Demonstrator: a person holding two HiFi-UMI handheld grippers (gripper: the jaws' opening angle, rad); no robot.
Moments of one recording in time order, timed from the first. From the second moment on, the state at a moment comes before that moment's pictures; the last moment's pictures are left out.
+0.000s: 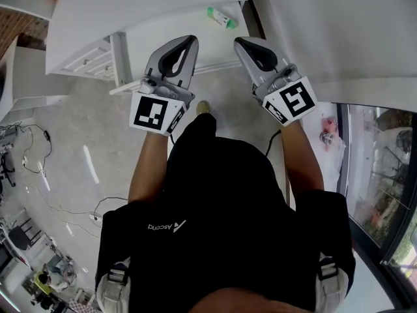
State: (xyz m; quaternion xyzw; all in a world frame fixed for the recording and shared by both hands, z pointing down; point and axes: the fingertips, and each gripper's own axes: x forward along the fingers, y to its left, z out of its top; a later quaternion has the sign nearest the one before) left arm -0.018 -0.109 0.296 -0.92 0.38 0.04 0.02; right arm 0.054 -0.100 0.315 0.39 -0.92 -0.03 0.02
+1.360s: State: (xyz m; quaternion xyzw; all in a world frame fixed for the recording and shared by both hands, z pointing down) left arm -0.031 -0.281 0.396 -0.91 0.40 0.00 -0.06; right arm 0.054 -0.309 0.537 0.36 -0.87 0.08 0.32
